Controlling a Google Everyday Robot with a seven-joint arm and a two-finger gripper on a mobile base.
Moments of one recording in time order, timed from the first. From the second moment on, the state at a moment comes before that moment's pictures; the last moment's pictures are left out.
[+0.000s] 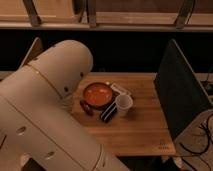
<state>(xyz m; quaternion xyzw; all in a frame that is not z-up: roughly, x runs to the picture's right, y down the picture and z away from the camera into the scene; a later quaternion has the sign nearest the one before) -0.224 0.163 0.870 -0.36 0.06 0.36 0.86</state>
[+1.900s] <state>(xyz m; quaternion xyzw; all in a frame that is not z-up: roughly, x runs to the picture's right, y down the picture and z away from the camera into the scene) -0.165 0.121 0.884 -0.31 0.13 0.39 0.86</state>
